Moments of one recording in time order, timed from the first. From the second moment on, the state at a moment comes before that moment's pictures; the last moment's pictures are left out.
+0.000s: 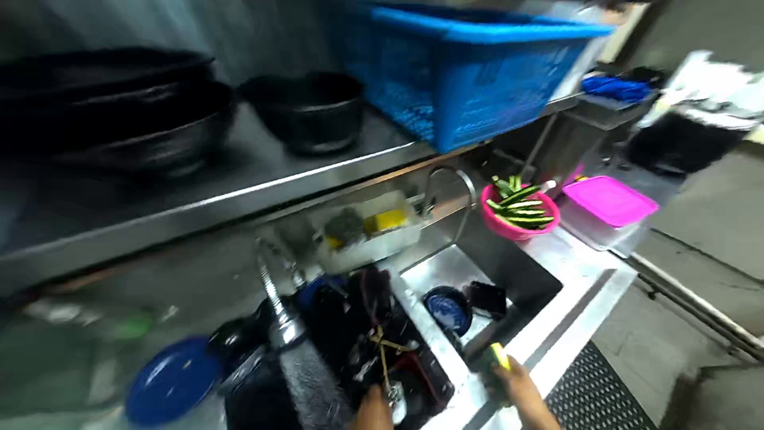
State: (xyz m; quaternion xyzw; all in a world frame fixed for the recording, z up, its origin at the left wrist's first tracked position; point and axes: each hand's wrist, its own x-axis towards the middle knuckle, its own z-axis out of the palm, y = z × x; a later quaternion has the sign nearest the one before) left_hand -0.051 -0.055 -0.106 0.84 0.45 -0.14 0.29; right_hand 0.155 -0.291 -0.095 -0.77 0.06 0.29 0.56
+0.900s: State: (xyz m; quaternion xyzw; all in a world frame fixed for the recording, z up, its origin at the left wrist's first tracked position) left_hand -0.040 -0.032 -0.116 0.97 0.18 0.03 0.18; right_hand 0.129 -0.260 -0.038 -0.85 -0.12 0.29 0.43
